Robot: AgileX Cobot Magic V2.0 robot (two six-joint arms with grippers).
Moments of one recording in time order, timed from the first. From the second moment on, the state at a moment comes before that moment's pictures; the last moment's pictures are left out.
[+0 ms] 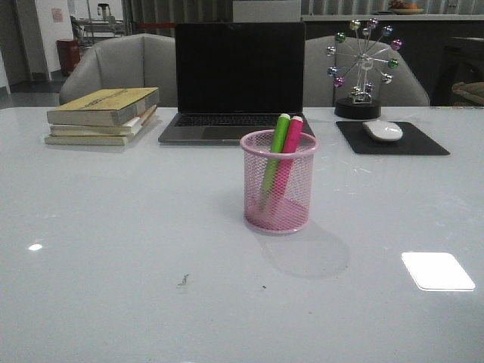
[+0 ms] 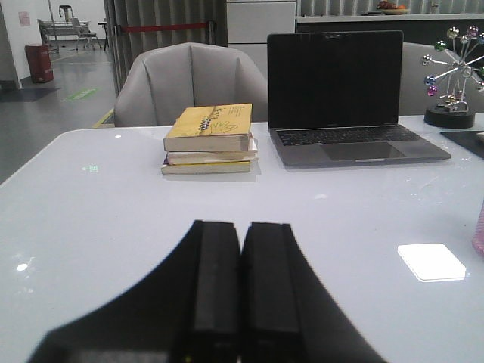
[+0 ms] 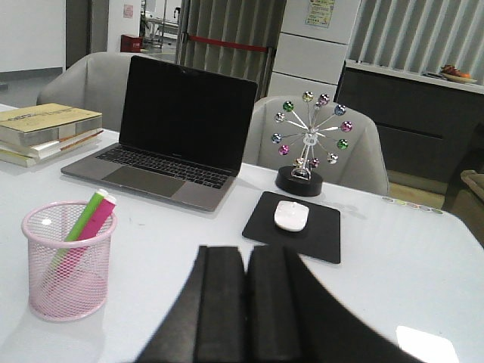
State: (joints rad) left arm -0.15 0.00 0.01 0.01 0.10 0.00; right arm 0.15 0.15 -0.16 0.07 0.03 -0.19
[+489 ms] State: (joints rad) left arm -0.15 0.00 0.01 0.01 0.10 0.00; right arm 0.15 0.14 -0.08 0.07 -0.03 -0.19
